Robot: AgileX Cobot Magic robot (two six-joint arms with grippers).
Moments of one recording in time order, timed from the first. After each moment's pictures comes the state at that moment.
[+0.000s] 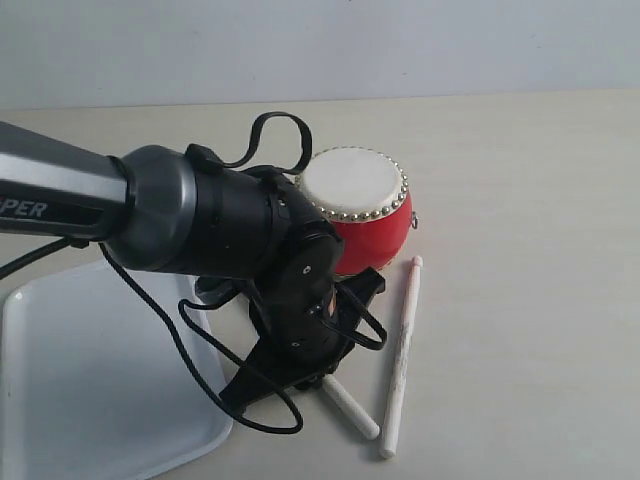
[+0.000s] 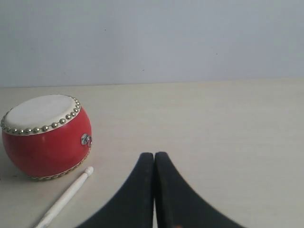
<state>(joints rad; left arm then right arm) -0.99 2.03 -1.20 0.04 0.66 -1.67 0.04 0.01 -0.01 -0.02 0.27 0.09</state>
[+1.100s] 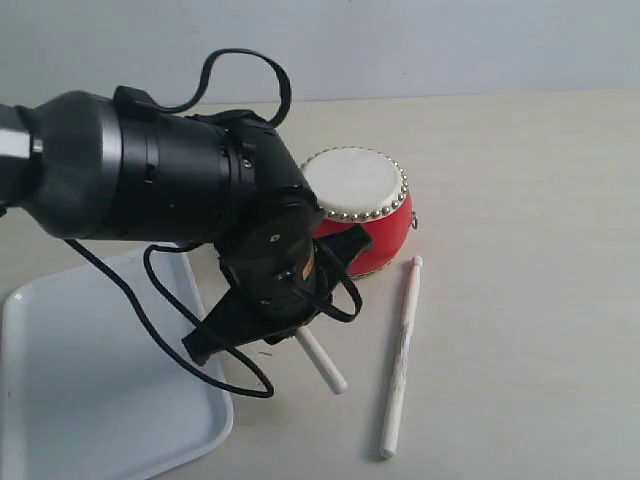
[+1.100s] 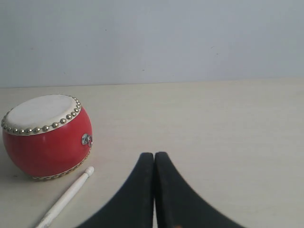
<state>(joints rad) -0.99 1.89 -1.19 0.27 0.76 -1.72 0.04 0.01 -0.01 -0.02 0.27 0.09</state>
